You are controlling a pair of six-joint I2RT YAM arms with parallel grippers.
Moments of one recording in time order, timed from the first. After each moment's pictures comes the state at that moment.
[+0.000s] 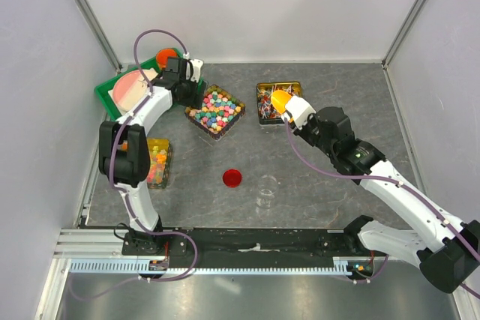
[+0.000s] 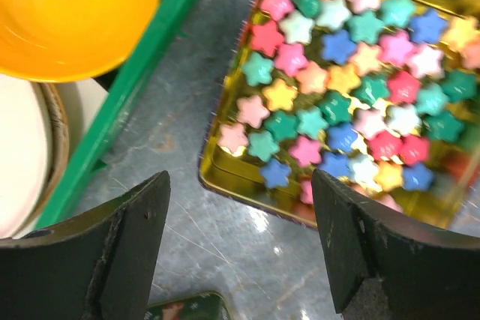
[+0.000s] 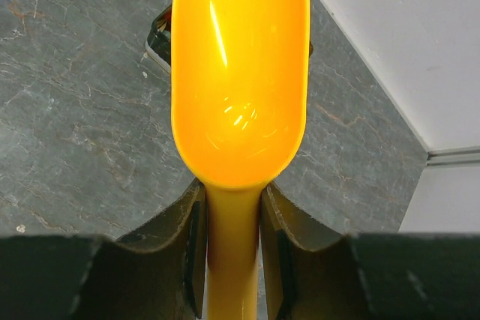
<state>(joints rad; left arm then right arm) -0.19 1.89 1.51 -0.49 0.03 0.17 0.60 1.04 0.92 -0.33 0.17 -0.49</state>
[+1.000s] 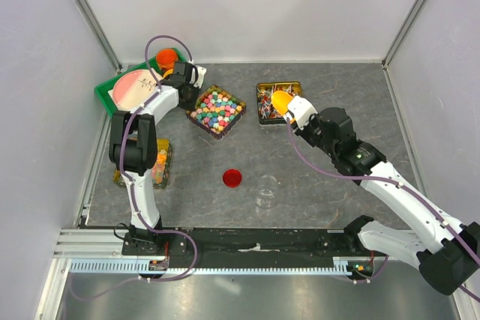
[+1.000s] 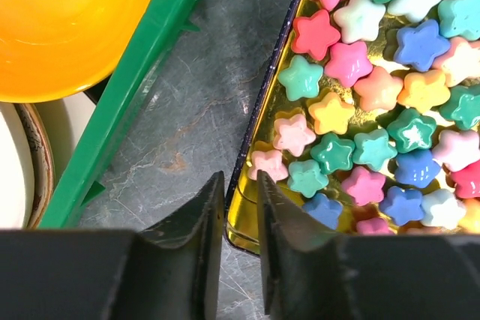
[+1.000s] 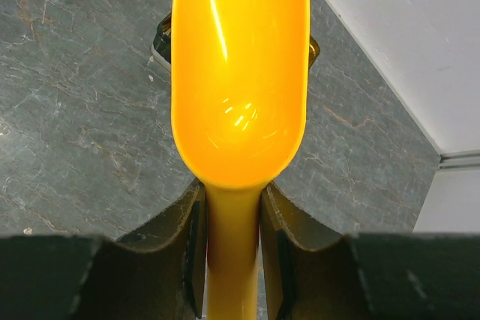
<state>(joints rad) -0.19 2.05 1.57 -0.48 -0.05 0.21 0.57 1.03 0.89 -0.30 0.13 -0.47</state>
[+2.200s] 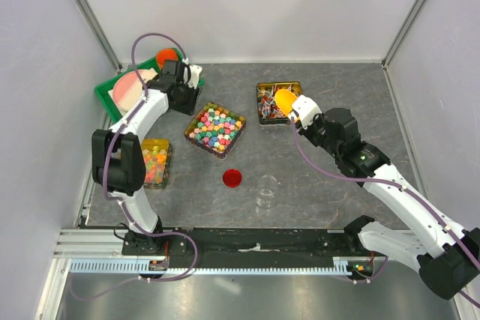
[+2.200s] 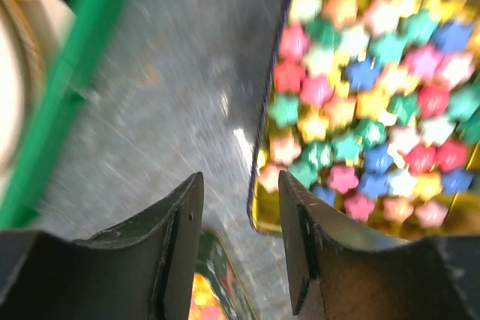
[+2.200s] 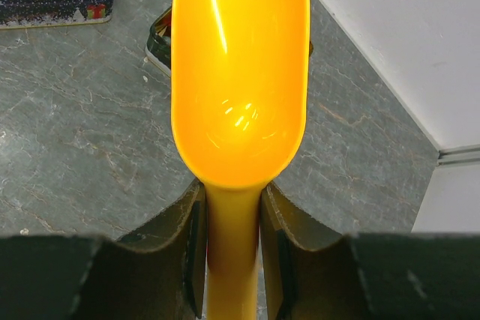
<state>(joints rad) -0.20 1.78 1.42 -0.62 0.03 0.20 0.54 1.00 0.88 -0.30 0.11 -0.47</state>
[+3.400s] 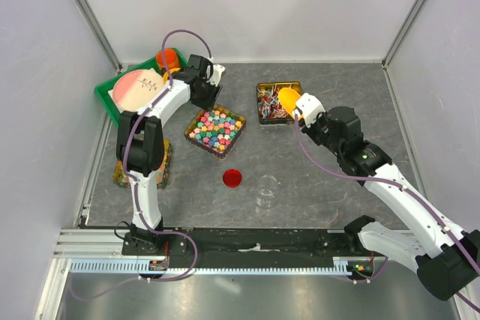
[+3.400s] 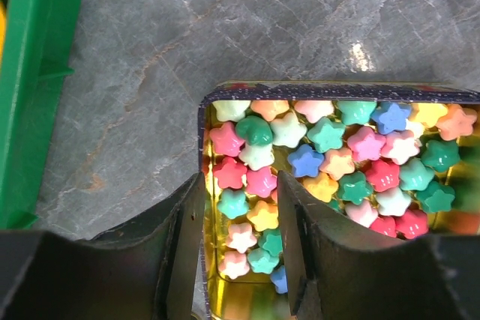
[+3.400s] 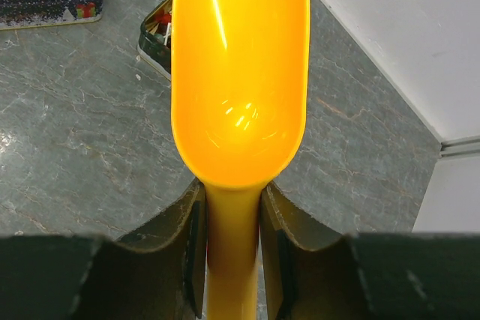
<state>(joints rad) -0.29 2.07 1.72 -0.66 0.07 0.22 0.51 0.99 0.87 -0.29 0.08 -0.46</state>
